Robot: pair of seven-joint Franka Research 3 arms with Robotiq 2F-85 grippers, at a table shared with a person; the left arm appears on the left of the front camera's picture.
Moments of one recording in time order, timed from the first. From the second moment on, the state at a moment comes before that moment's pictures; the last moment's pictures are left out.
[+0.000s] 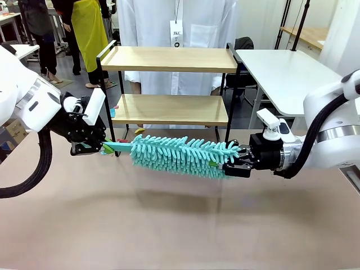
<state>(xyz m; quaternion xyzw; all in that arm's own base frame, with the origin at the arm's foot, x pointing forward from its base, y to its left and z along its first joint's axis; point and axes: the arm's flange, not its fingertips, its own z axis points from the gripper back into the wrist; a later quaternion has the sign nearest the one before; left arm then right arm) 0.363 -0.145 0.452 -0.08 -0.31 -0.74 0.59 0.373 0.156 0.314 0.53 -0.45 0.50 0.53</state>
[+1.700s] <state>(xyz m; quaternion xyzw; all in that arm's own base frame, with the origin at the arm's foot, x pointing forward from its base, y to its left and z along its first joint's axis) 0.327 0.039 0.474 -0.27 -0.45 -0.63 0.57 0.372 0.155 0.311 0.53 -0.44 0.50 0.53</state>
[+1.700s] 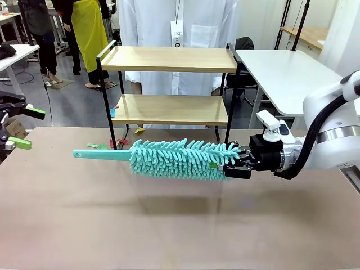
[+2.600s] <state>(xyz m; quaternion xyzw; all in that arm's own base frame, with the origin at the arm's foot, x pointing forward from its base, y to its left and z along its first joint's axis) 0.328 0.032 0.478 -0.26 -0.44 -0.64 0.58 0.362 0.069 0.543 0.41 -0.67 0.41 0.47</state>
